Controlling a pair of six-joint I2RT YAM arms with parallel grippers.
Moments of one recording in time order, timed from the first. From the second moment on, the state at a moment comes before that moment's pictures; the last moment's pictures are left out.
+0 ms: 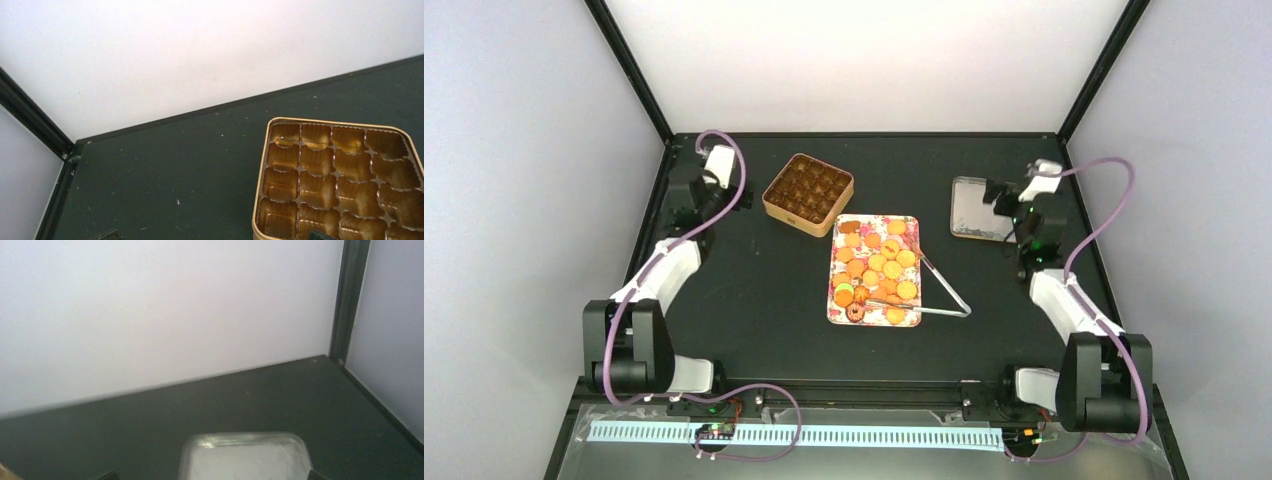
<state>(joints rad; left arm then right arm) 0.02 1.37 0.77 0.32 0.15 0.16 -0.02 1.24 0.53 0.55 0.02 0.13</state>
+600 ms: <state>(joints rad) 0.01 1.54 1.13 -0.30 0.39 0.43 0.35 1.41 0.89 -0.13 -0.04 0.24</state>
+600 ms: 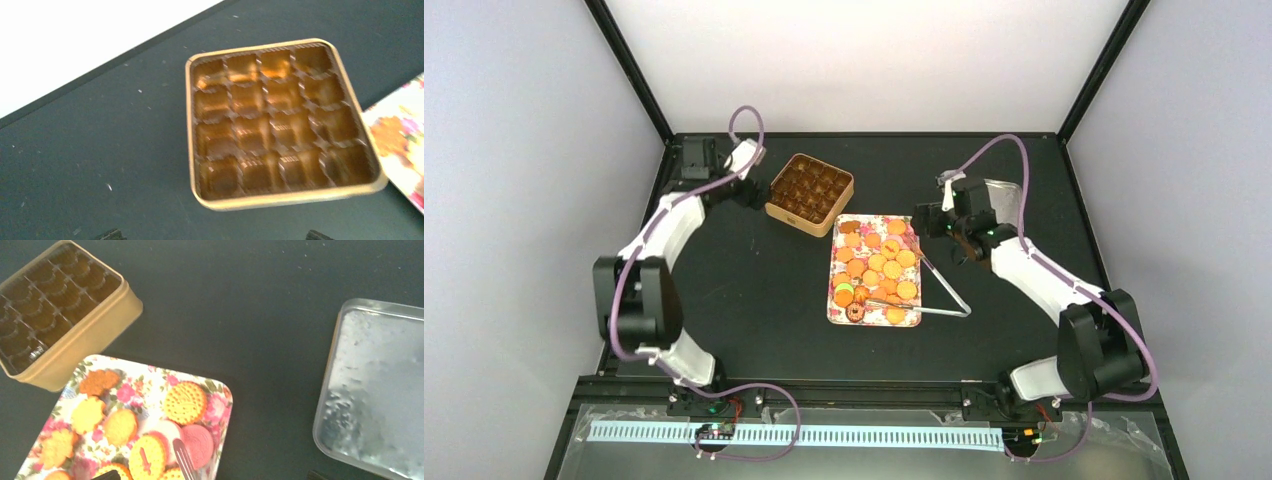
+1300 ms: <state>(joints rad) -0.03 2.15 1.74 -0.64 0.34 0.32 0.40 1.29 0.85 -0.20 0.01 0.29</state>
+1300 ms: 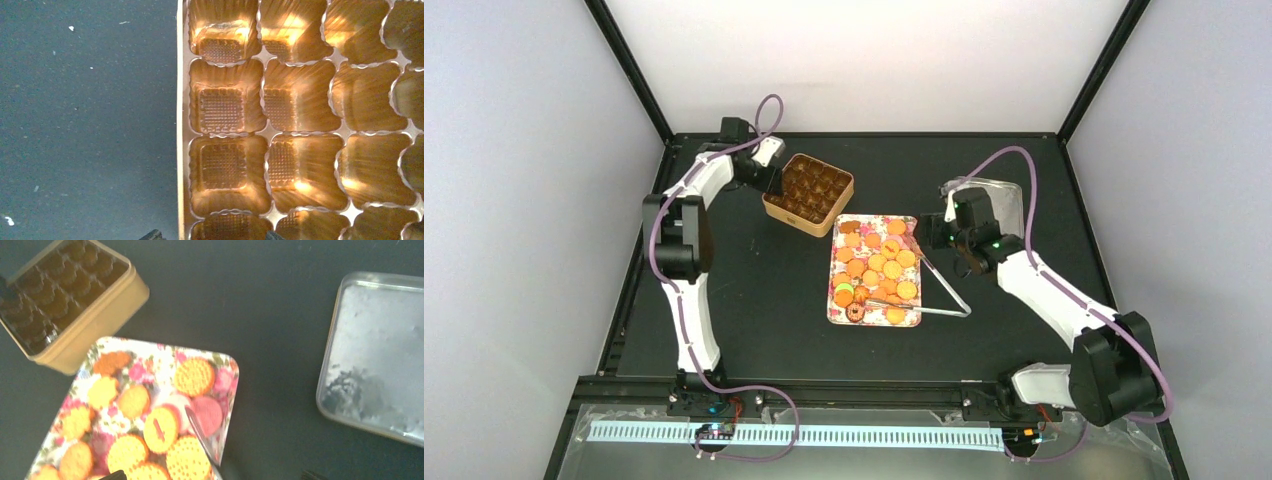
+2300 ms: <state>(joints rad) -0.06 1.85 1.23 -0.53 0.15 0.21 0.47 1.31 0.79 -0.36 0.04 0.29</state>
